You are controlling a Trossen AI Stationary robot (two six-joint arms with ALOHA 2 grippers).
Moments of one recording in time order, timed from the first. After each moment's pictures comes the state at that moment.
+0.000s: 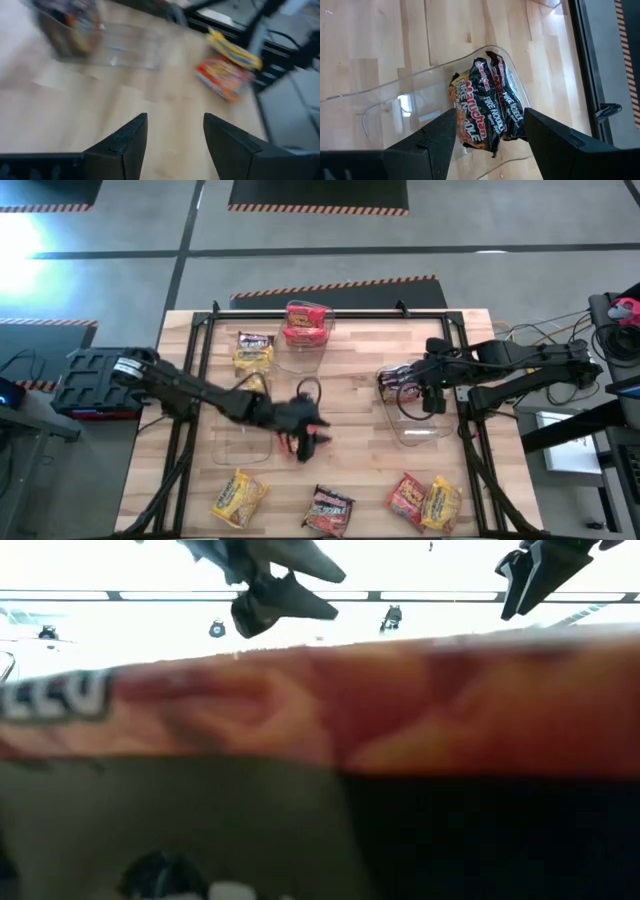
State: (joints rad) left arm -0.27 1.57 1.02 0.03 -0.16 -0.47; right arm 0.10 1.02 1.12 -1.20 0.29 0.07
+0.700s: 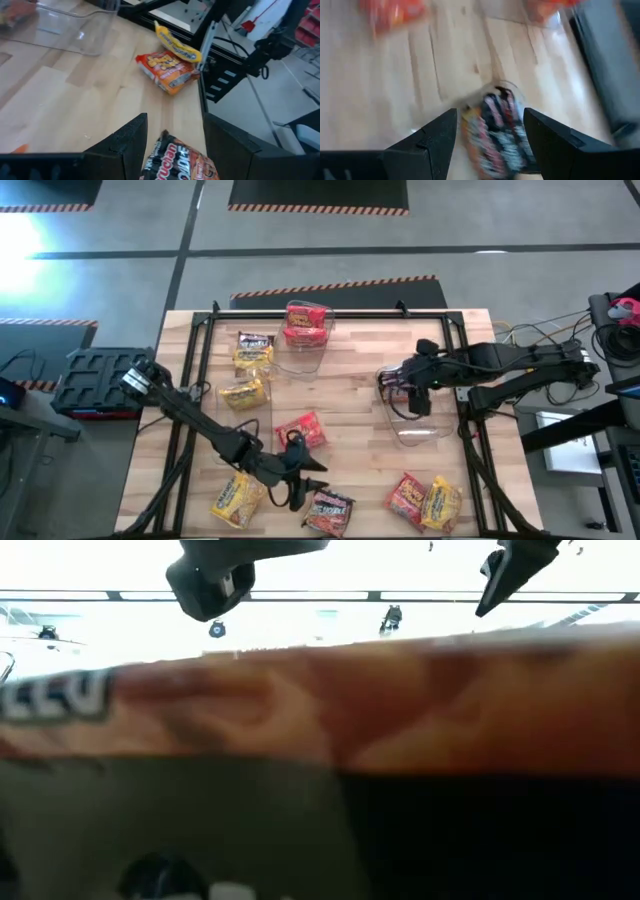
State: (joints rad) left arm -0.58 1.71 1.02 0.28 -0.39 -0.67; right arm 0.10 1.07 1.12 -1.04 0.28 0.16
